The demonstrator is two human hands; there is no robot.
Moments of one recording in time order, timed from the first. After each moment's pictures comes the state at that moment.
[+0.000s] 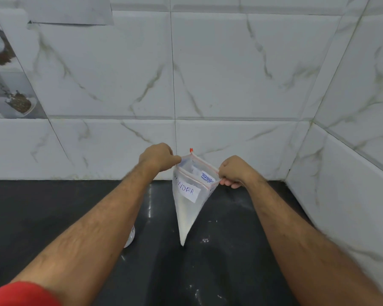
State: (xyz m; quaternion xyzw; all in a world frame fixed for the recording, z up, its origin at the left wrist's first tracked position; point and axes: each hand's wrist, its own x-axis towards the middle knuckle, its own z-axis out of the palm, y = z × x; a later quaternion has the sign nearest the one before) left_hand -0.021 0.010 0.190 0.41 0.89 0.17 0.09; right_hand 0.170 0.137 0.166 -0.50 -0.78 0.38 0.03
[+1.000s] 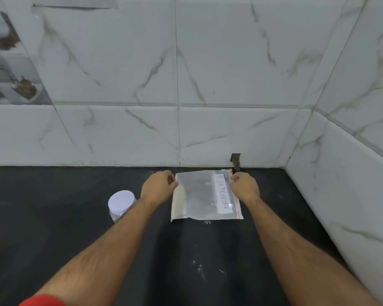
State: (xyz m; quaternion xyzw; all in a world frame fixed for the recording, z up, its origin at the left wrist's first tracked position) left_hand 0.001 -0.052 0.071 0.43 0.87 0.23 0.08; right_hand 0.210 0.117 0.057 -0.55 -0.77 0.28 0.15
